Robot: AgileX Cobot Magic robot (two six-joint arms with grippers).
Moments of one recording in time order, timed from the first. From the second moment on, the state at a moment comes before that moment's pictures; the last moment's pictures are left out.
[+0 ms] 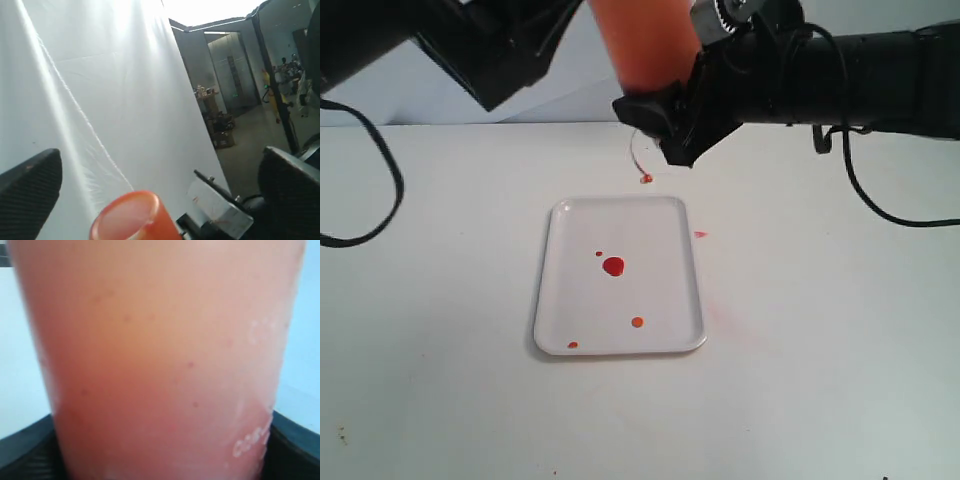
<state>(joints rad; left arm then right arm) -0.56 1.16 -0.79 0.52 -0.66 -0.24 0.36 1.64 -1.12 1.70 0.58 -2.13</state>
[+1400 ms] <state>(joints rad) -0.56 1.43 -0.79 0.56 -0.67 -0.50 0.47 1.48 -0.82 0.34 -0.80 -2.13</state>
